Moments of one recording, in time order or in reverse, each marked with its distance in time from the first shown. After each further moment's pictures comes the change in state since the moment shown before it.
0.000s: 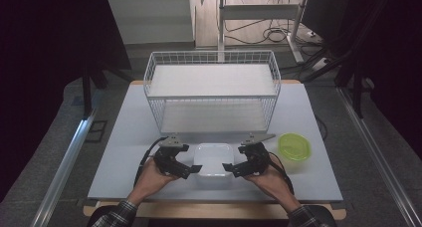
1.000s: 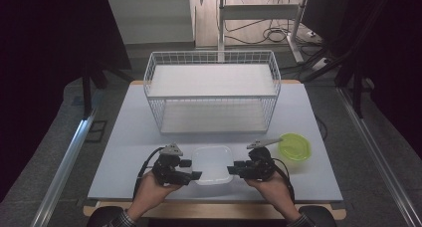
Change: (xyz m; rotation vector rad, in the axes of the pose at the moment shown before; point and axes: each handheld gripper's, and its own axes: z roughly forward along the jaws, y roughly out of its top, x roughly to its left) left arm -0.033 -0.009 -0.017 0.050 0.021 -0.145; right arm 0.013 -0.012 -0.023 0.038 0.073 0.202
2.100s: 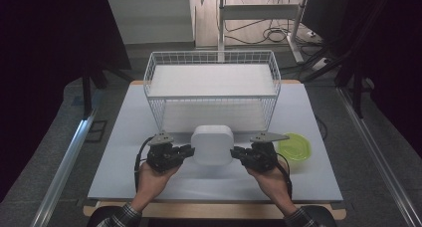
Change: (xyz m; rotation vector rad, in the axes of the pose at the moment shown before) left arm 0.004 0.024 -0.025 -0.232 0.140 -0.036; right arm 0.010 0.021 -0.016 -0.212 -0.135 -0.114
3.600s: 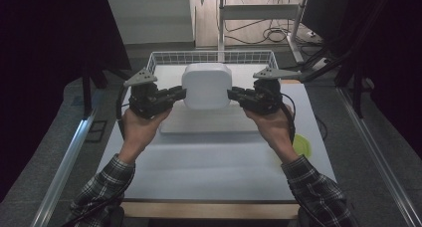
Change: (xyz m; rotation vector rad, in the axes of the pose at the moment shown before) left arm 0.015 0.145 -0.060 -0.200 0.054 0.069; right arm 0.001 0.157 -0.035 -0.191 -0.027 -0.083
